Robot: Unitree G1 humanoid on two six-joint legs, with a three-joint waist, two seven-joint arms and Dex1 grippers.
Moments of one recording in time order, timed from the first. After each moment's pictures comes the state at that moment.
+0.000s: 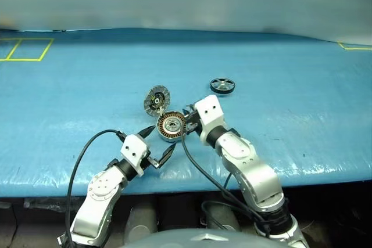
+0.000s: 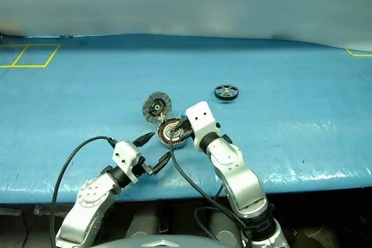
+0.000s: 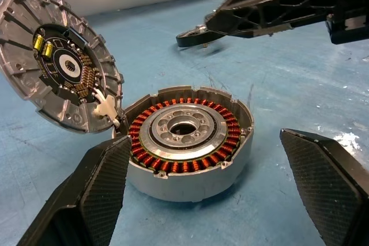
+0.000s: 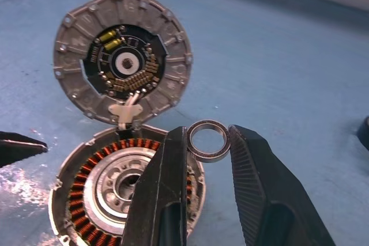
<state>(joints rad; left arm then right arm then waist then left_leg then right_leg) 0.25 0.31 -0.15 -0.34 -0.14 0.08 -0.52 -0.19 -0.10 0.37 -0.52 0.01 0.82 0.17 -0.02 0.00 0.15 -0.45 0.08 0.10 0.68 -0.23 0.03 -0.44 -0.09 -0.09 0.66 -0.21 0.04</state>
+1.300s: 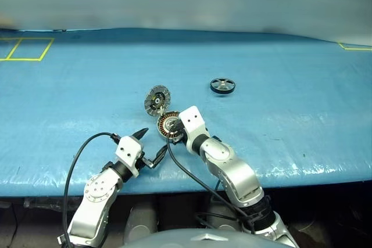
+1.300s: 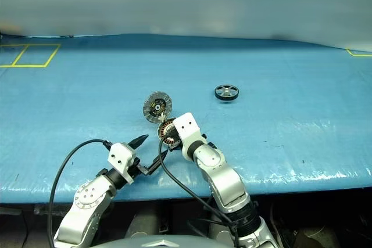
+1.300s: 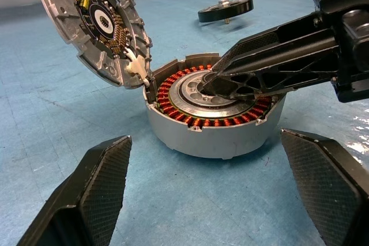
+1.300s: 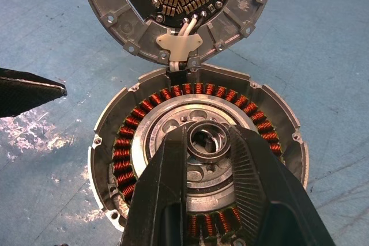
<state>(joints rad) 0.25 0.31 -0.12 -0.29 -0.14 0.06 -0.50 -0.18 -0.02 0.41 -0.32 0.01 0.78 0.17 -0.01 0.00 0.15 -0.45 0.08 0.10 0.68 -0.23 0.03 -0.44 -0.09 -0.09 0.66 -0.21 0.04</state>
